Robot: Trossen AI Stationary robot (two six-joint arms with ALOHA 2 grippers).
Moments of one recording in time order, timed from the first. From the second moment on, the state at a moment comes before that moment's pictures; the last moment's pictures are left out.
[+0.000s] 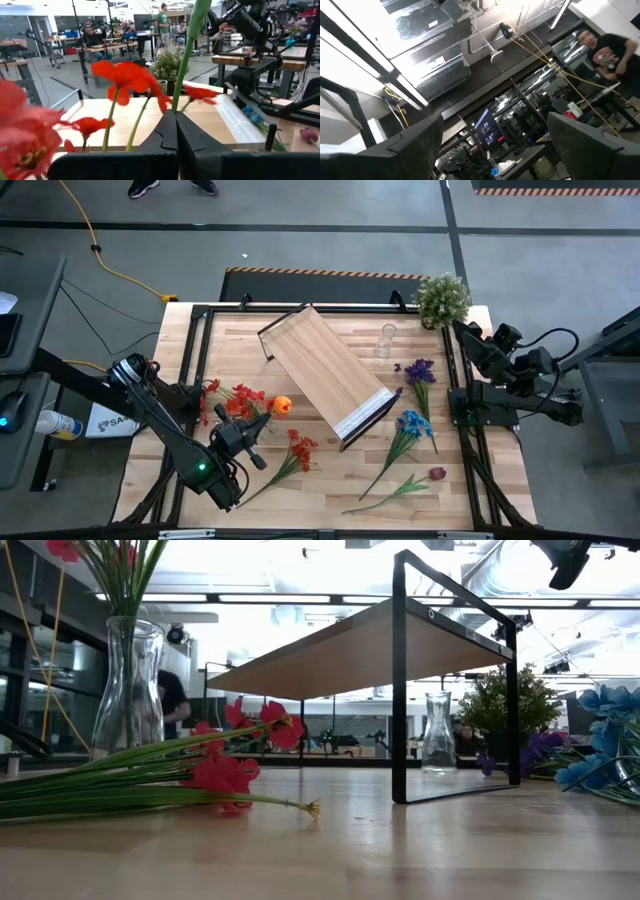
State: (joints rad) left arm -0.88 1.64 1.23 -1.37 -1.57 -1.78; right arm -0.17 0.03 0.33 0.31 0.23 0.58
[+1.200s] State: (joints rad) left arm -0.88 1.64 1.10 -1.31 -1.57 -1.89; right arm -0.17 0.03 0.33 0.31 0.20 0.58
